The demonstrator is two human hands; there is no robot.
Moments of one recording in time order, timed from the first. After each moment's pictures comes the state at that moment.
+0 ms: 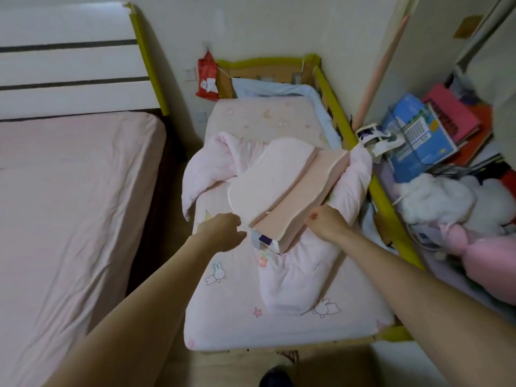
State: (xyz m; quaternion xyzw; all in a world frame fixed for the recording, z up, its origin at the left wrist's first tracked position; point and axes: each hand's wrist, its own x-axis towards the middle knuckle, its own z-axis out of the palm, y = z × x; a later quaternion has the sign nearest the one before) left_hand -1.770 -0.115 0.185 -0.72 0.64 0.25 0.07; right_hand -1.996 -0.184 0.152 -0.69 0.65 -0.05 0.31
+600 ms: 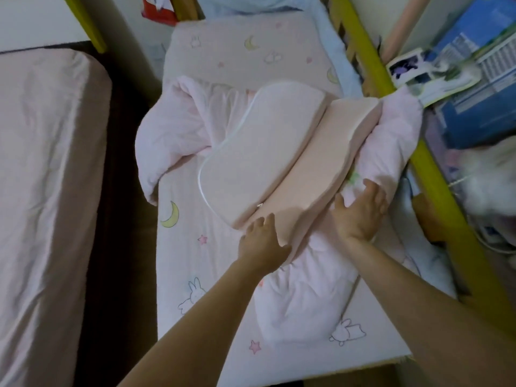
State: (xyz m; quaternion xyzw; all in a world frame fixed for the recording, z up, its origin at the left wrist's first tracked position) left_hand -1.832 -0.265 -0.015 -0.71 0.59 0.39 0.02; right_hand -2.001 -0.329 -0.044 -0.47 0.83 -0.25 0.15
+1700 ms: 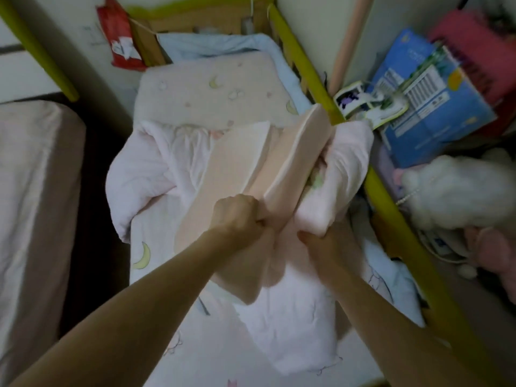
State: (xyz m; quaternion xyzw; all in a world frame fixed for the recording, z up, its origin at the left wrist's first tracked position) left_hand -1.866 -0.359 0.052 -0.66 0.74 0.14 0.02; right_hand -2.041 -0.320 -0.023 -0.33 0.70 -0.39 0.49
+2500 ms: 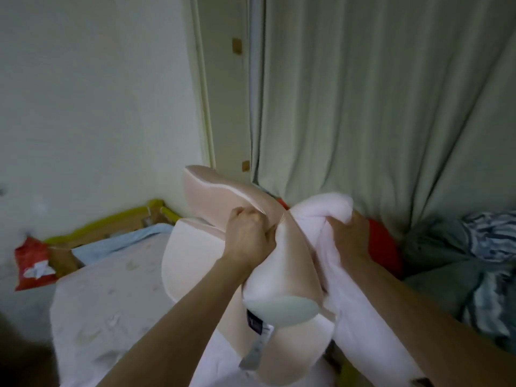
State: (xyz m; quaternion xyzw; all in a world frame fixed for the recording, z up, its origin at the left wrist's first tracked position) left_hand -1.932 -0.184 0.403 -0.30 0.90 -0.05 -0.32; right_hand -2.117 -0.099 0.378 -0.28 0.70 -0.65 0.08
